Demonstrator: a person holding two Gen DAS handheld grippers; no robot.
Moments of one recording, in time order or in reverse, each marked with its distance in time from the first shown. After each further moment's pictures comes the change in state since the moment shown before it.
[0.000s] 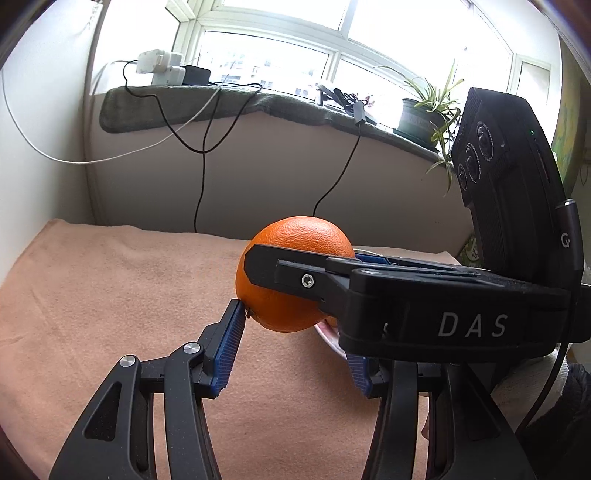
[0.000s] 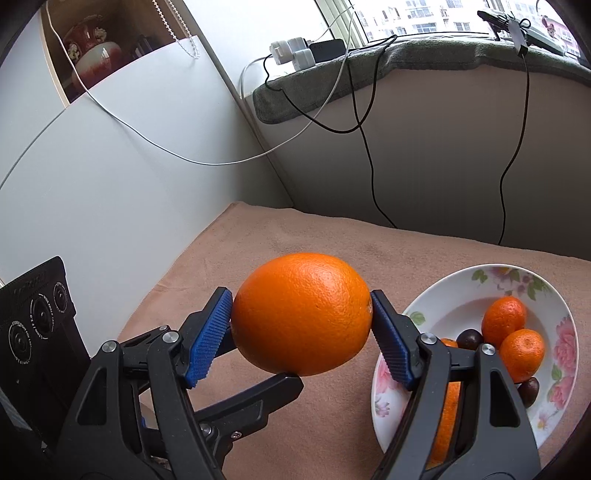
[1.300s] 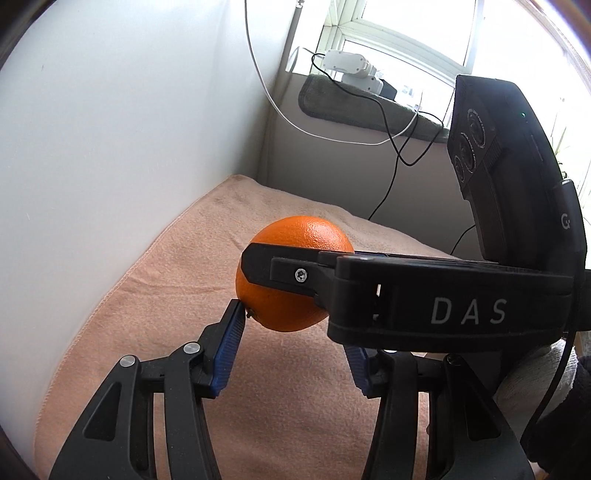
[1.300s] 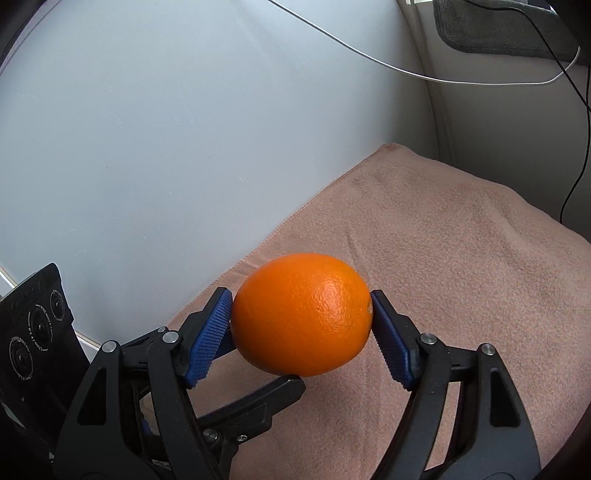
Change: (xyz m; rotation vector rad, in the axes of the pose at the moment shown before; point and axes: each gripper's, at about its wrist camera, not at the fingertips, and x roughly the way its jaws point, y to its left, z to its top) left arm -0.082 0.161 -0.053 -0.238 -0.048 0.337; right arm 0.177 0.159 -0.013 -0.203 0.222 0.268
